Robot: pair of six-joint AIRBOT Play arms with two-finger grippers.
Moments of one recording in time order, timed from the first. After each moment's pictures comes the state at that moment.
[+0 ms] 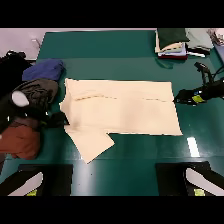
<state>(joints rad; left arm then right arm) 0.02 -1.03 0.72 1.14 -1.22 -1.53 -0.20 -1.10 1.04 -1.20 1.29 1.40</state>
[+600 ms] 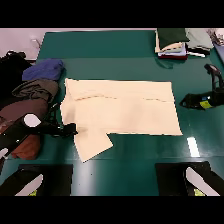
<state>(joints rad) -0.15 -0.92 0.47 0.96 -0.95 -1.55 -0.26 -0.95 0.95 -1.24 1.33 1.40</state>
